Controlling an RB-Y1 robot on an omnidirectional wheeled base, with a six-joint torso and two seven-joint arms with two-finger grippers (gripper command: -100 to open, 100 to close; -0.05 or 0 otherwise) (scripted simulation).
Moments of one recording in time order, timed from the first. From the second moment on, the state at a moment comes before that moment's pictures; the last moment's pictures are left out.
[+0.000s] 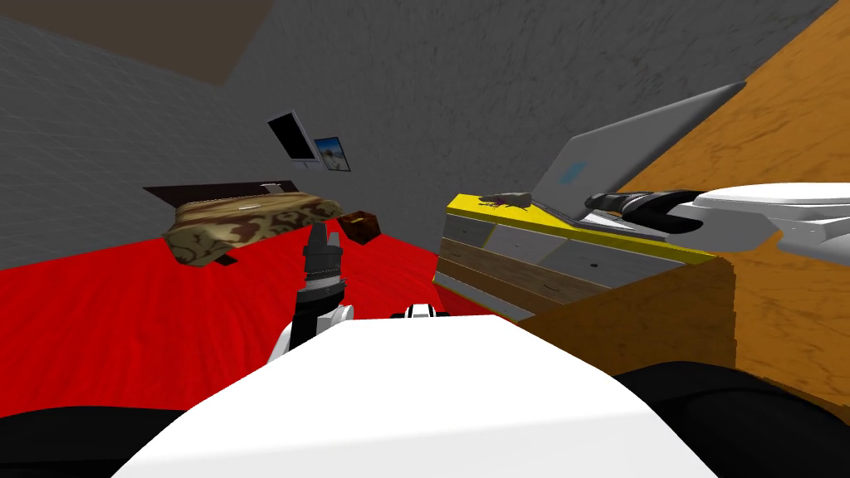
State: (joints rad) left arm 0.54 -0.03 0.06 -2.36 -0.11 -0.47 -0.17; right arm 0.60 -1.84 -0.40 -1.19 0.13 0.04 -0.28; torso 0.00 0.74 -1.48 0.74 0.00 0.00
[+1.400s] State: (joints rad) left arm 0.54 -0.03 0.06 -2.36 -0.11 -0.47 -0.17; right arm 0.53 -1.70 -0.41 -1.17 -0.06 -0.04 -0.45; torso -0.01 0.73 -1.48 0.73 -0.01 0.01
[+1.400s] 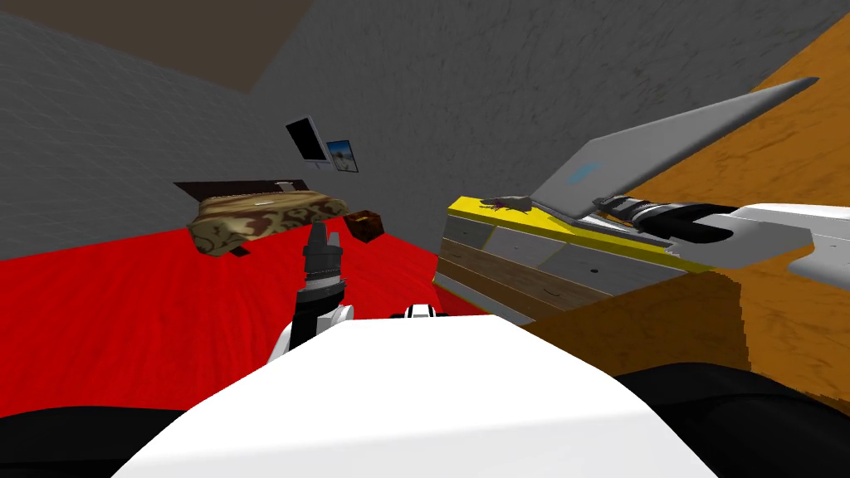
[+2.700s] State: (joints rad) left arm 0.54 -0.03 0.06 -2.36 -0.11 -0.47 -0.17; right arm 0.44 -1.54 -0.38 -1.14 -0.23 -0.07 -0.61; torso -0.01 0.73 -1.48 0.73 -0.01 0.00
